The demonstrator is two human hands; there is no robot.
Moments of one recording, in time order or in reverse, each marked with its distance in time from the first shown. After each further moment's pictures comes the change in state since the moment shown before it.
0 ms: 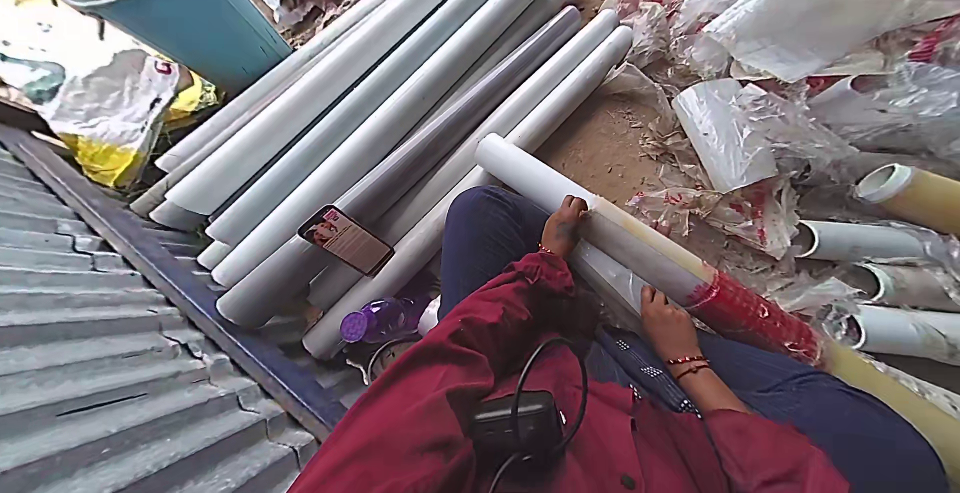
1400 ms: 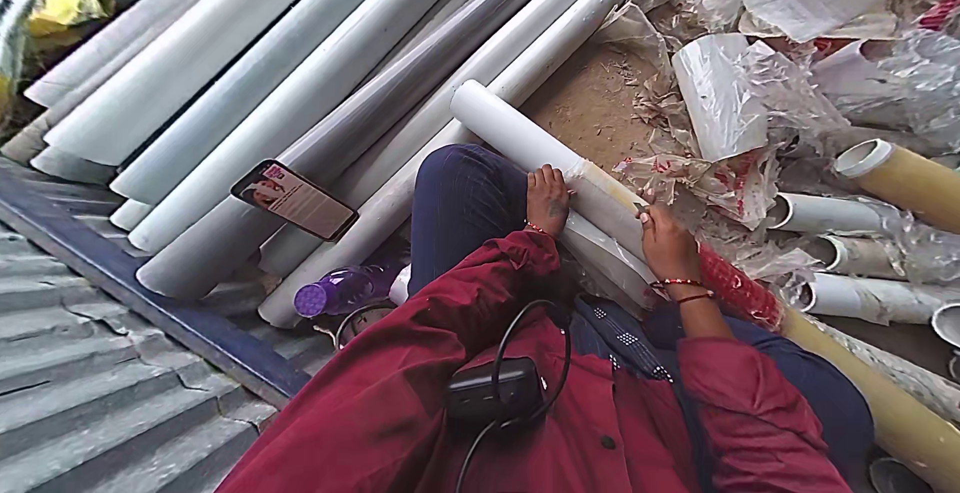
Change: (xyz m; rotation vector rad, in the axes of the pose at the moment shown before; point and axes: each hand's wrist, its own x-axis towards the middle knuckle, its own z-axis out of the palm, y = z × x) left_hand -0.013 0.004 0.019 0.526 0.116 -0.070; right_hand 0.058 0.014 -0.082 0.498 0.031 0.129
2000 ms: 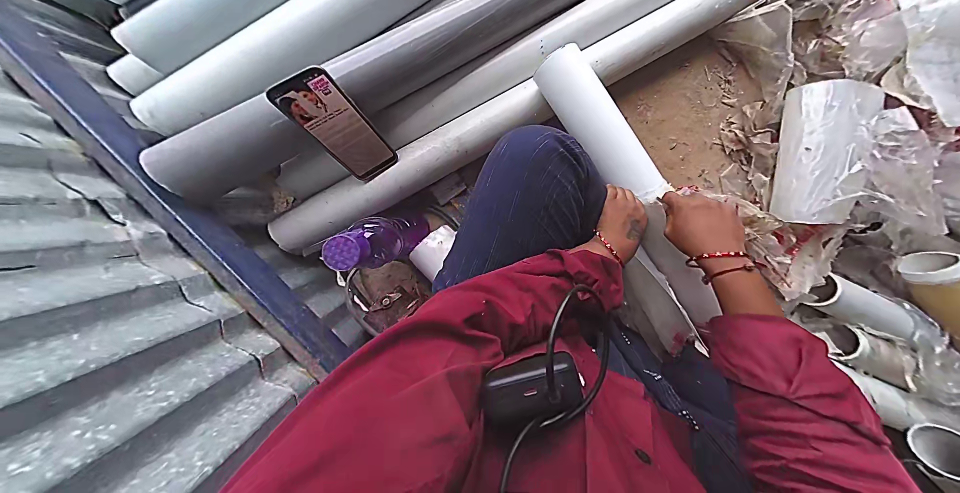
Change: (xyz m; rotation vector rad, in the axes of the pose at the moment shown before) left_hand 0.011 0.001 -0.031 -0.055 -0.470 0.044; right_hand 0.086 -0.111 0.002 -0.693 -0.408 -0.248
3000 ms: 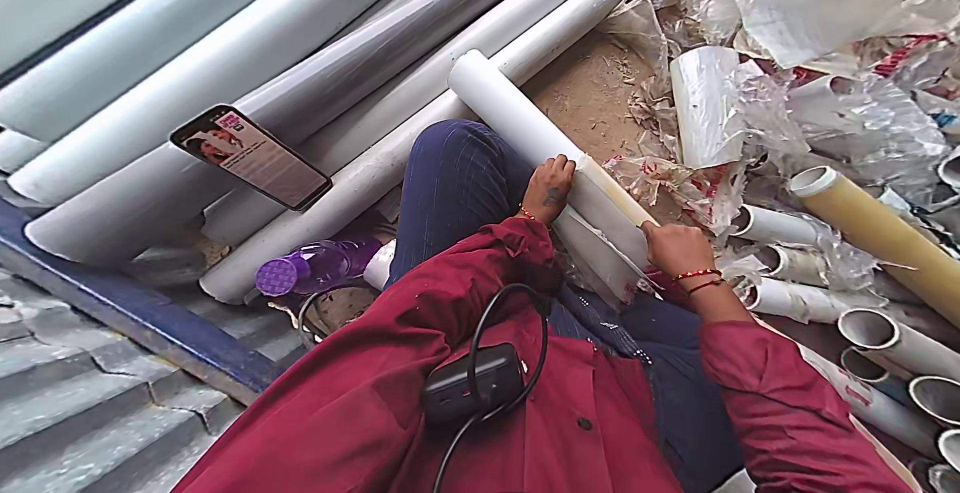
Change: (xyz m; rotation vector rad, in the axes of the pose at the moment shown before) left_hand 0.010 -0.018 0.029 -0.327 0.478 0.255; right_hand -0.090 0.076 0.065 -0.023 -0.149 0.121
